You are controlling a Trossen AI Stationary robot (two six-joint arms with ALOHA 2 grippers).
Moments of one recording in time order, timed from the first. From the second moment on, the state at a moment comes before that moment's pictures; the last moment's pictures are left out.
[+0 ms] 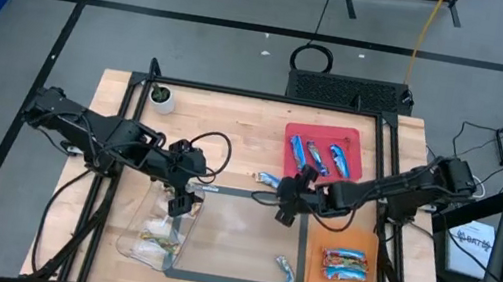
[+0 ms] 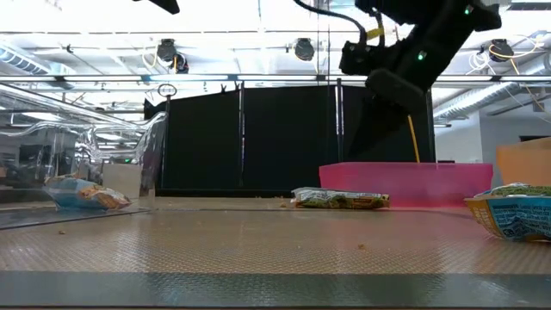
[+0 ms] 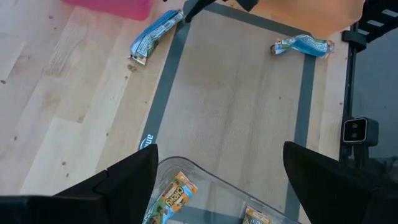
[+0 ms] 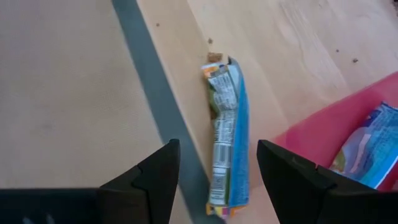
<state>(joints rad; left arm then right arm) -0.30 1.39 1.46 -1.05 -0.16 -0.56 0.22 1.55 0.87 -0.35 0.47 0.42</state>
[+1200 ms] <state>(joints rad) -0.26 1.39 1.46 -1.04 -0.10 -0.56 0.10 1.67 0.72 -0.09 0.37 0.36</state>
